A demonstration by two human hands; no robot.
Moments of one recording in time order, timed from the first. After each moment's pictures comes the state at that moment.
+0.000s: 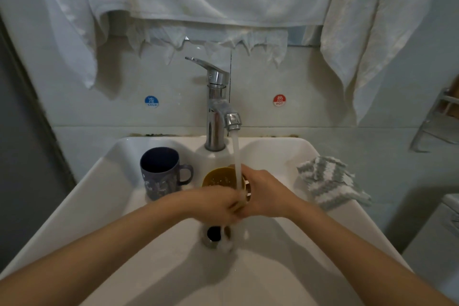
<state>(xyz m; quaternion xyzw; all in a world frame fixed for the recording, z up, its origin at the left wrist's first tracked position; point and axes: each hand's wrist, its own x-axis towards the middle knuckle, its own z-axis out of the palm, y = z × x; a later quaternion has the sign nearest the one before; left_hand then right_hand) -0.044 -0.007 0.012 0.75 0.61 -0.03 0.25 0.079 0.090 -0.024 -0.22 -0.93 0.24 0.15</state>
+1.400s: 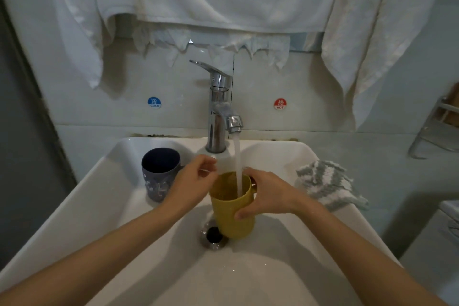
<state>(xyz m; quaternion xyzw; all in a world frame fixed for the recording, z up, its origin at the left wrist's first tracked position) -0.078 -0.001 -0.023 0.49 0.70 0.49 0.18 0.084 0.094 -0.010 -0.28 -0.91 0.28 0.08</state>
